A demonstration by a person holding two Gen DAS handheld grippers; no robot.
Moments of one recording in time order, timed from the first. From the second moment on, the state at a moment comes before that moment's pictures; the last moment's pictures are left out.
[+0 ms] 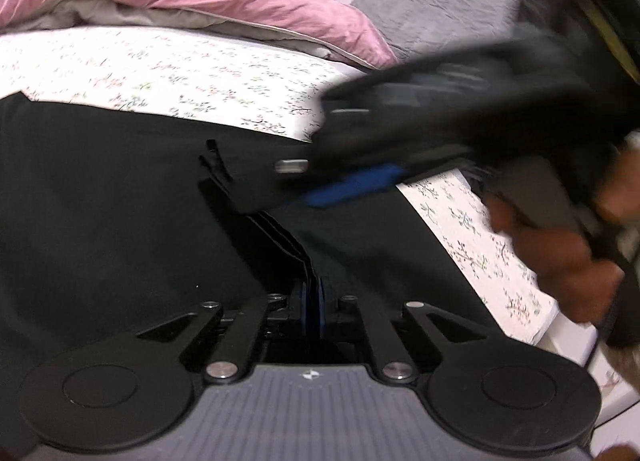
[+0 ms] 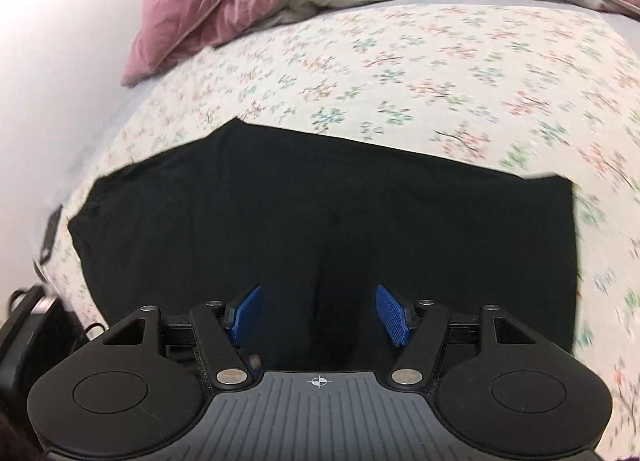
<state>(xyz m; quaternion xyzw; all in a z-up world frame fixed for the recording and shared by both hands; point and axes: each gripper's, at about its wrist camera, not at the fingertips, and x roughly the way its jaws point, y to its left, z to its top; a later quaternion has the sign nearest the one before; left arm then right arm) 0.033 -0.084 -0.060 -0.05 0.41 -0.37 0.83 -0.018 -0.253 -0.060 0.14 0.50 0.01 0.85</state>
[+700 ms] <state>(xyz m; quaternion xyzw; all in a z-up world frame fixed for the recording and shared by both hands) 0.079 -0.066 -0.078 -0.12 0.51 -0.38 0.76 -0.012 -0.244 -0.071 0.06 0.50 -0.04 0.86</state>
